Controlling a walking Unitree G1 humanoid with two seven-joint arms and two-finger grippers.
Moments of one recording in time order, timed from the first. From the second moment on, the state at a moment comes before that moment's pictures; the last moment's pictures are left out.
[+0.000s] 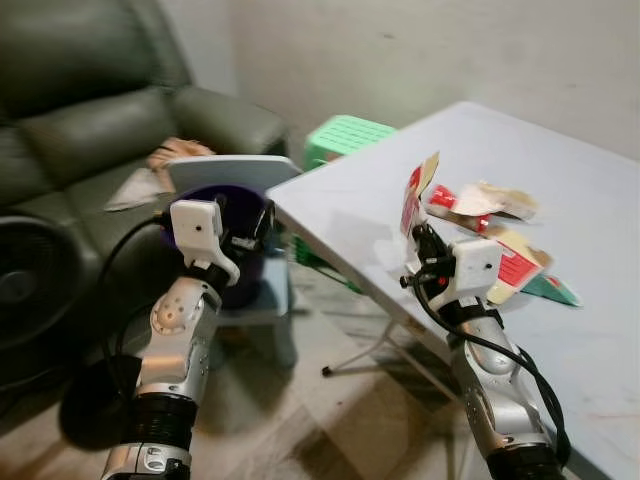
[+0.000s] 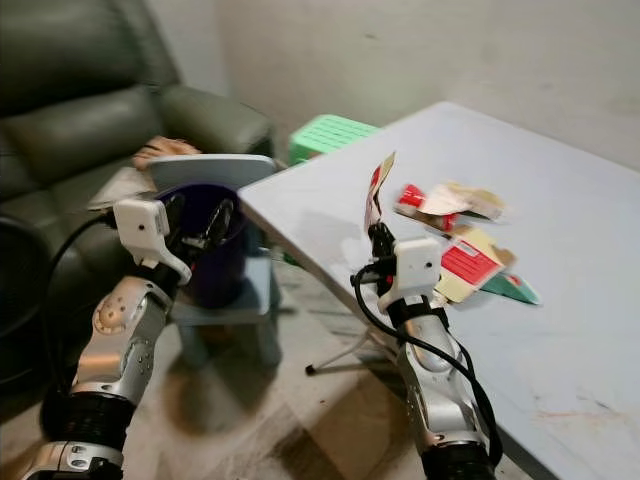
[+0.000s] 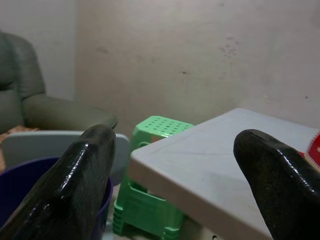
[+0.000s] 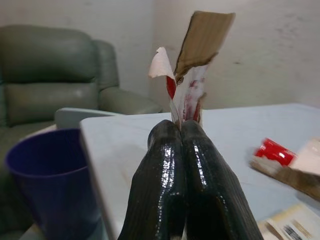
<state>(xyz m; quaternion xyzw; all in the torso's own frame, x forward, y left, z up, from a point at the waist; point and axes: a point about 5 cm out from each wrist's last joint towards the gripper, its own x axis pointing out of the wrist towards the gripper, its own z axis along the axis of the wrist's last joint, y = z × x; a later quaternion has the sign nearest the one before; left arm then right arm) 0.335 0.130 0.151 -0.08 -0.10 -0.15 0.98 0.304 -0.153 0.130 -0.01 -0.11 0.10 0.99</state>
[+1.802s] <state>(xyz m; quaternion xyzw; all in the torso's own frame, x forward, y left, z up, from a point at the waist) 0.337 0.135 0.149 -0.06 -0.09 -0.15 0.98 0.311 -0.145 0.132 -0.01 -0.10 0.12 0.99</state>
